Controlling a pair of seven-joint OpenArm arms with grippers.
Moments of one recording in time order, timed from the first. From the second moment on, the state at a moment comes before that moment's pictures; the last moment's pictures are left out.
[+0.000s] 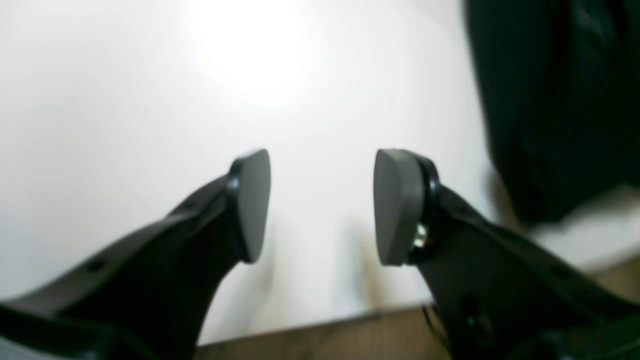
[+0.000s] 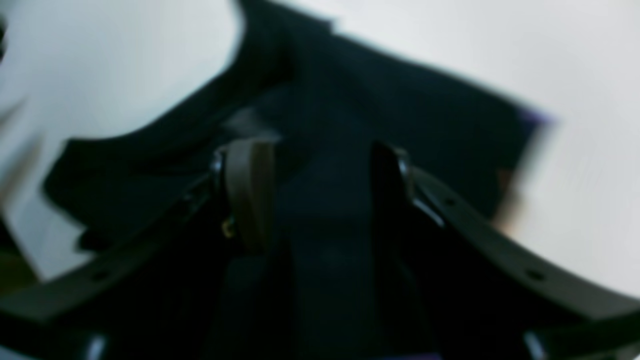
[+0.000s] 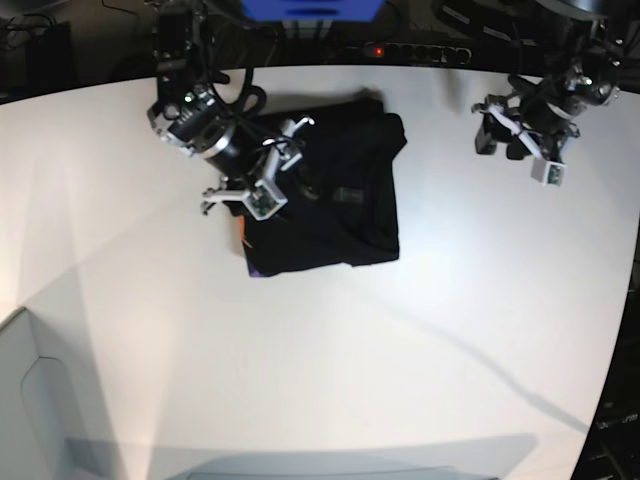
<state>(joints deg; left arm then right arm) 40.1 -40.6 -13.4 115.5 -49.7 1.1 39.3 -17.7 -4.9 -5.5 108.9 -0.6 39.4 -34.9</state>
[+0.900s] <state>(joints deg) 39.0 -17.3 -38.5 107.3 -50.4 0.7 39.2 -12.2 -4.5 -17.0 101.2 -1.0 39.4 -34.8</state>
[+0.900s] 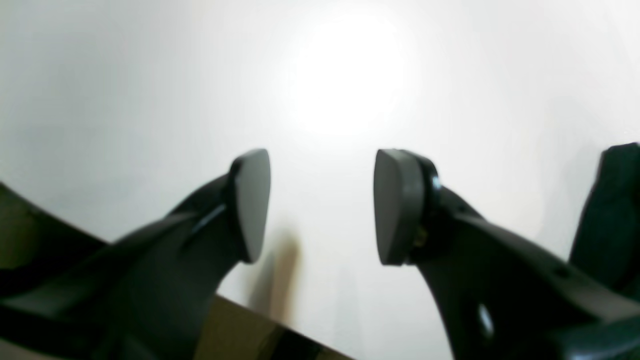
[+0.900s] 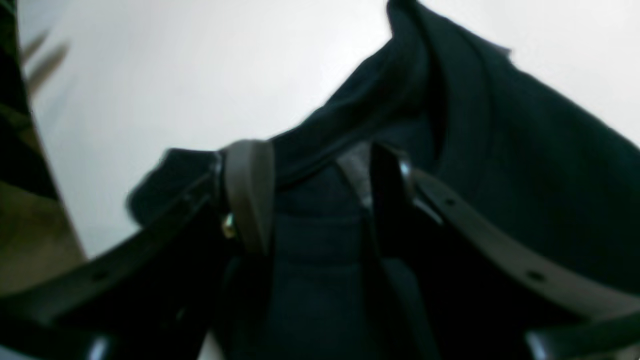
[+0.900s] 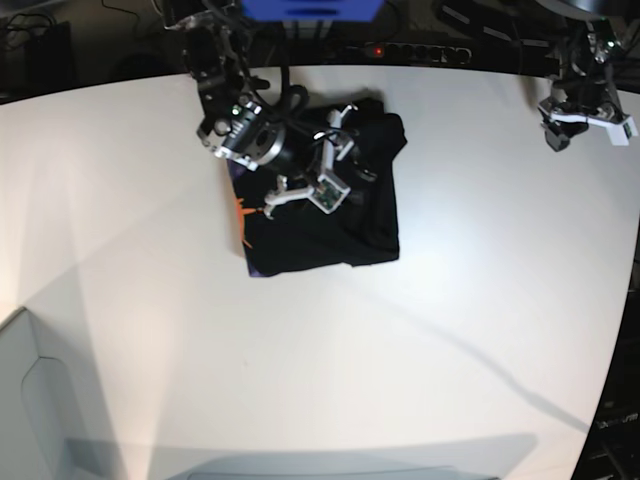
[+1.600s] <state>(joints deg) 42.4 -15.3 -38.7 109.8 -50.4 0.7 39.4 1.1 -6.9 -15.7 85.0 -0.9 39.4 -34.7</state>
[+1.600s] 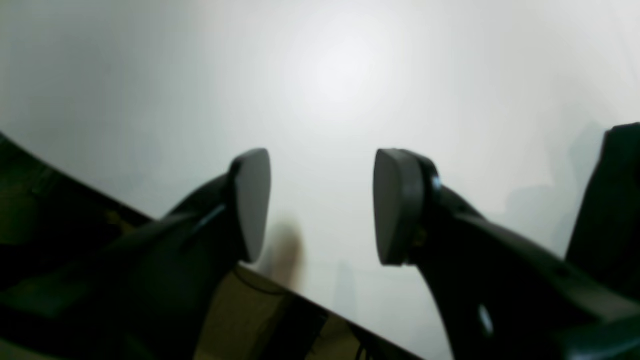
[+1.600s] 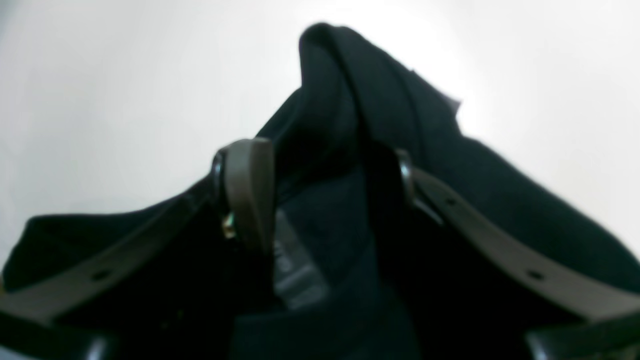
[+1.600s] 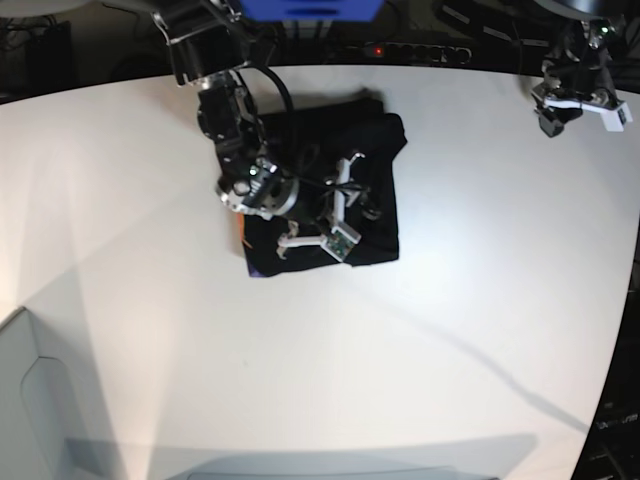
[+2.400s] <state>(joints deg) 42.2 -15.3 -41.4 109.8 -50.3 0.7 39.2 3.6 -9.0 -20.3 78.8 -0.8 39.4 -34.5</state>
